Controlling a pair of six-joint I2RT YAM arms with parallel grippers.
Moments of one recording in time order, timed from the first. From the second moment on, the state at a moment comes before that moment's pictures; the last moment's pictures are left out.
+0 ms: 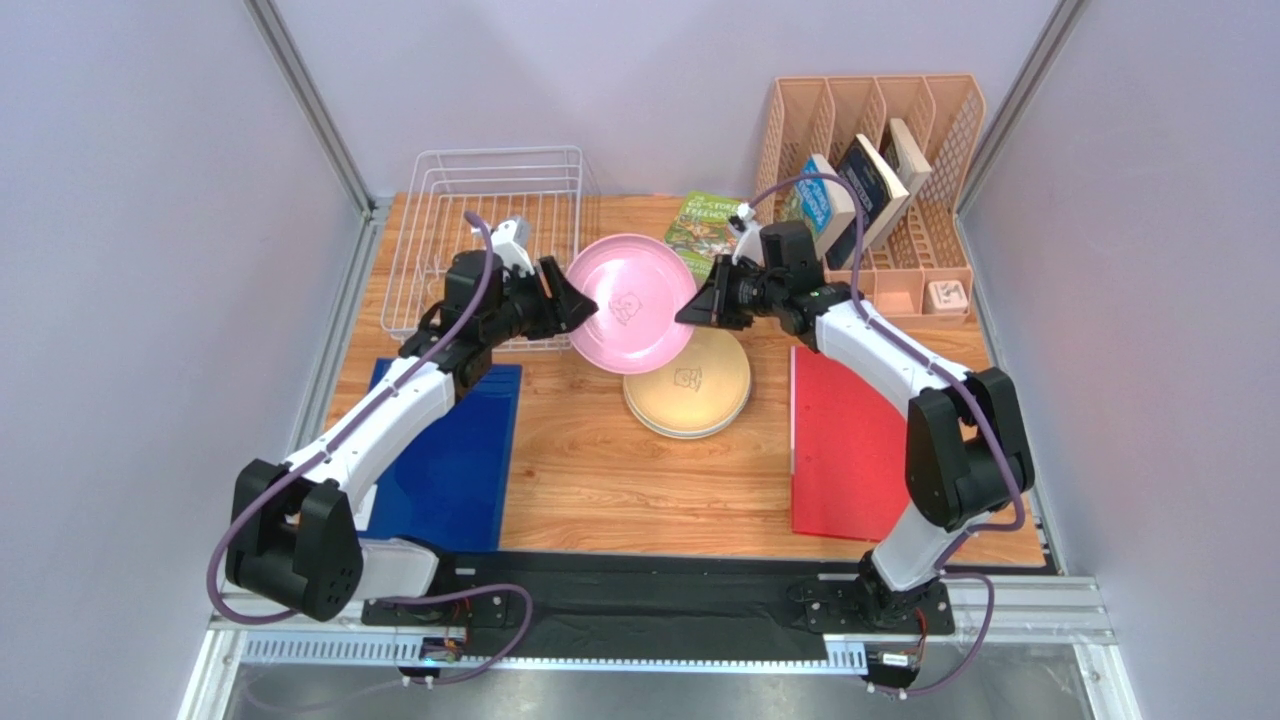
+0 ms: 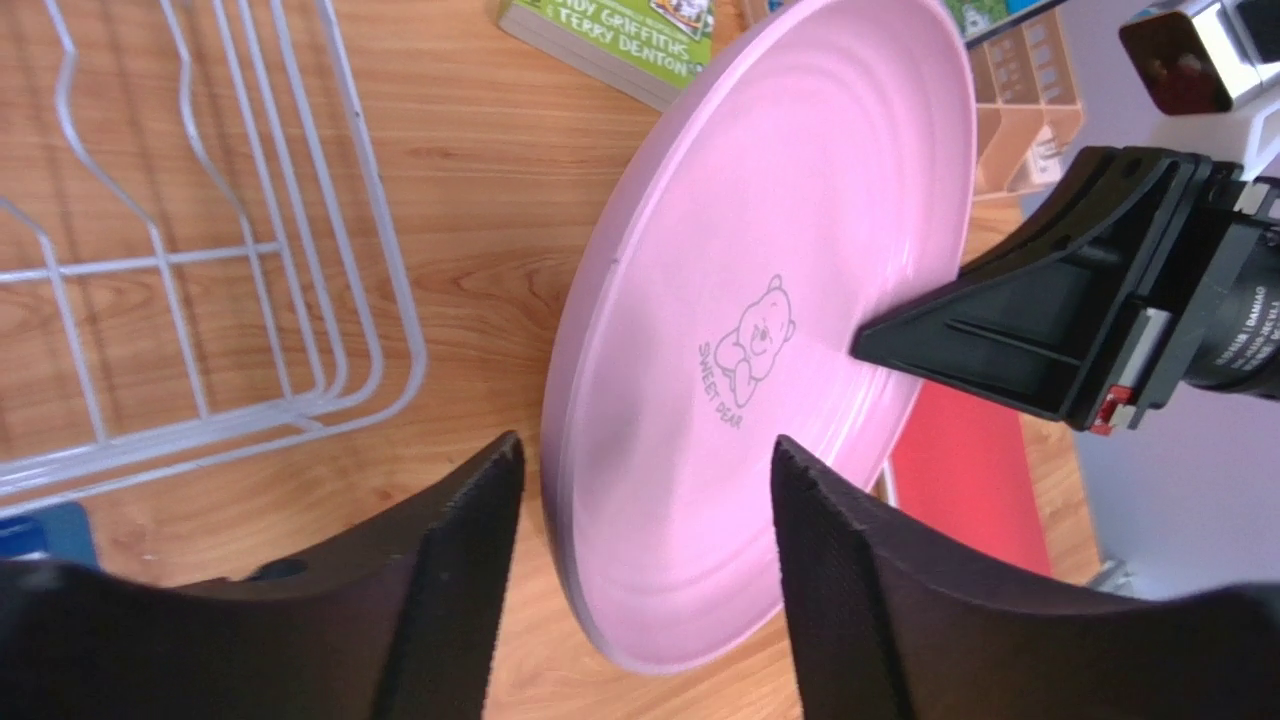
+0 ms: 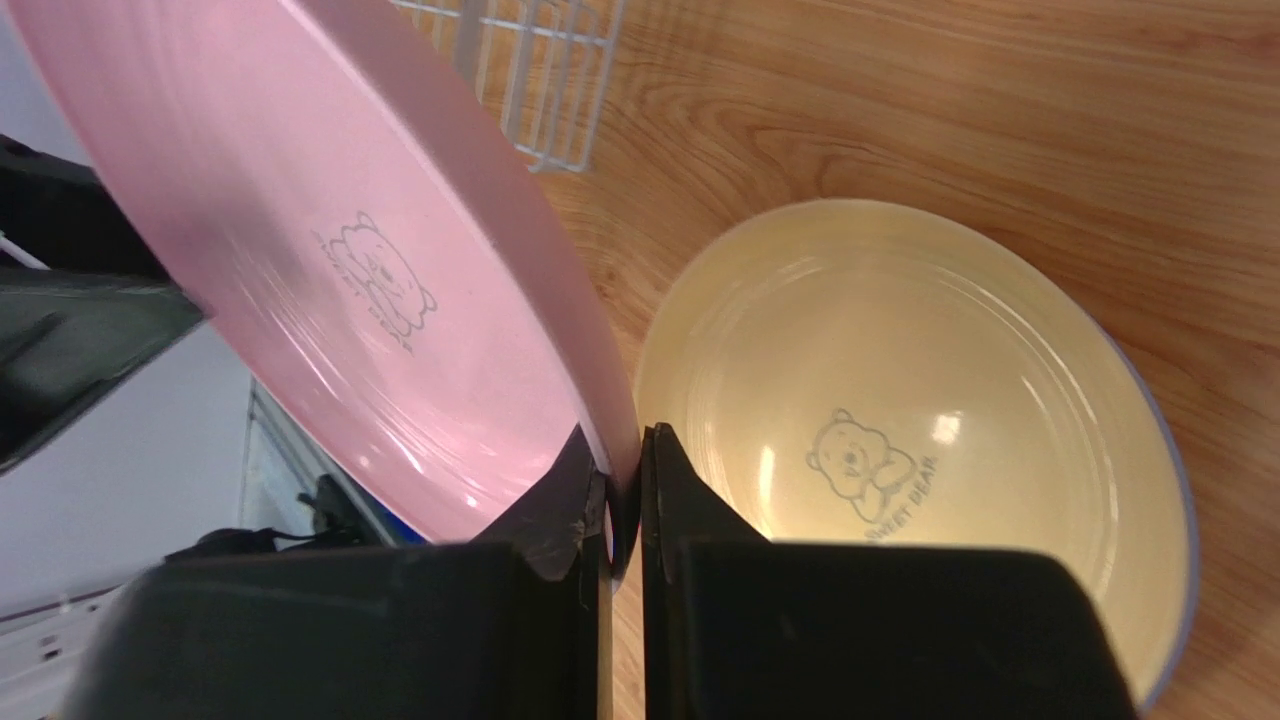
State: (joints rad) left arm -0.35 1.31 0.94 -0.03 0.27 -0.57; right arm 0.37 1.68 1.24 -0.16 -0.55 0.54
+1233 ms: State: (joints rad) left arm -0.35 1.09 0.81 -0.09 -0.29 -0.16; right arm 0.36 1.62 1.11 -0.52 -0.09 0.42
